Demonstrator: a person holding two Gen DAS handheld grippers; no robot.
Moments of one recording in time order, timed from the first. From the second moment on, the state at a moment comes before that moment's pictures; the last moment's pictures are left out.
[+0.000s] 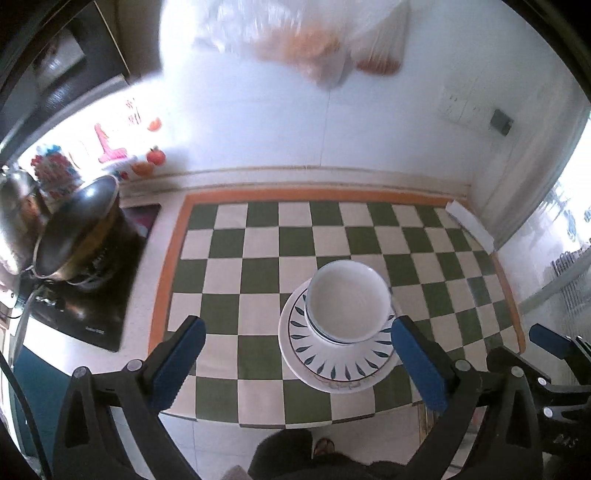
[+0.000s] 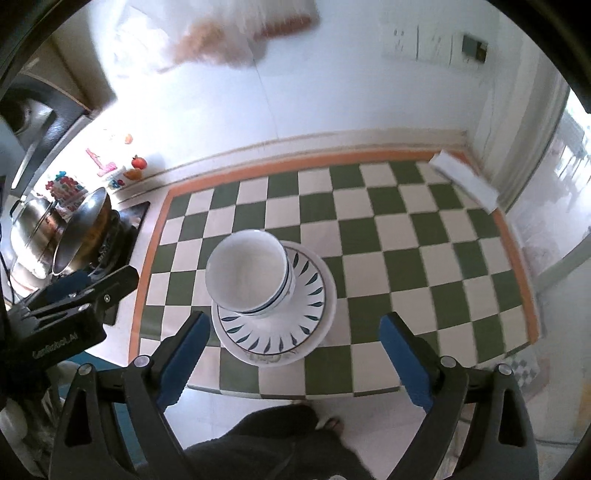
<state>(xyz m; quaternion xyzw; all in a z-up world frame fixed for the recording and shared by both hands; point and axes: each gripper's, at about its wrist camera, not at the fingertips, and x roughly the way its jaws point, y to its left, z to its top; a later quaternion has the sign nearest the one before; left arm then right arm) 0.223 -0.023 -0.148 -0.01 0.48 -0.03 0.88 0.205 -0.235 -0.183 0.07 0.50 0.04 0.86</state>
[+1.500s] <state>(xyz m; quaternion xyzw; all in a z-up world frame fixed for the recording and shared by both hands) -0.027 0.017 -0.045 0.00 0.38 -0.02 0.92 -0.075 -0.203 -0.046 0.05 0.36 0.00 0.93</state>
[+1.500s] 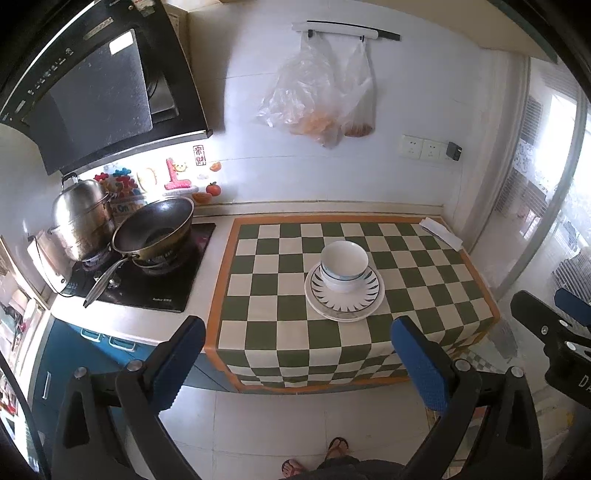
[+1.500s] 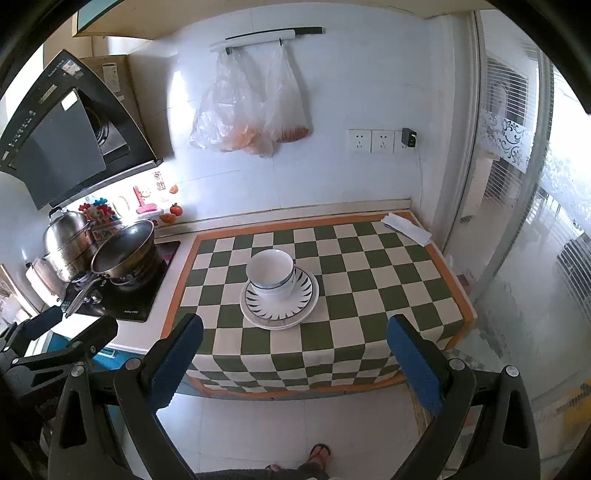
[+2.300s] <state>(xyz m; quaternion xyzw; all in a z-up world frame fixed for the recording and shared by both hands) -0.035 0.023 -0.041 0.00 0.38 -0.03 0.93 -0.085 -0.200 -0.047 0.04 0.36 -0.01 0.93</state>
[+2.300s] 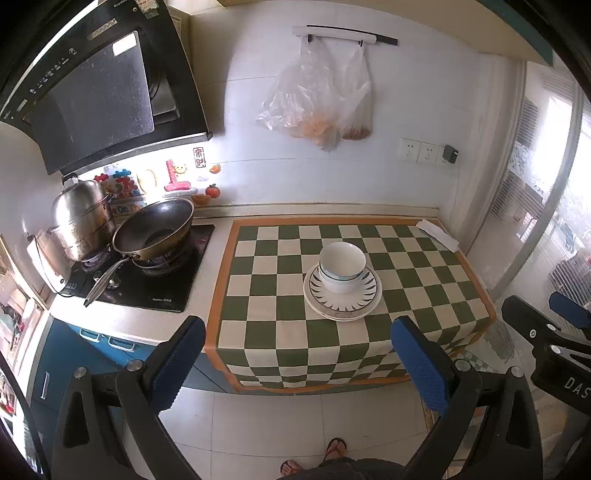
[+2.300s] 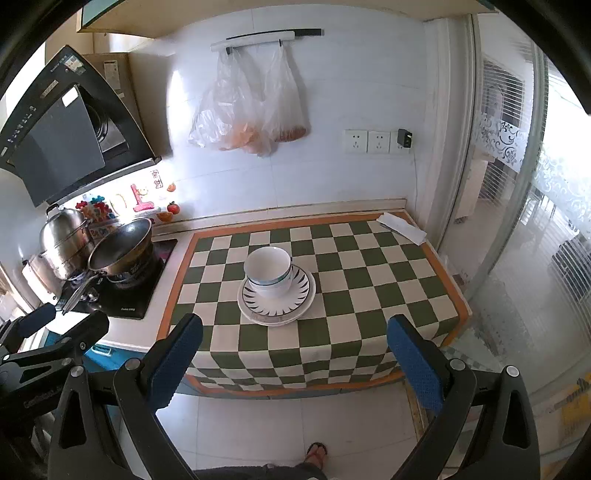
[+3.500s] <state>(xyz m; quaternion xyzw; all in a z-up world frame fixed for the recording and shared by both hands) -0.026 0.024 -0.043 -0.01 0.39 -0.03 0.92 -0.063 -0.209 -0.049 0.04 0.36 -0.02 0.93</state>
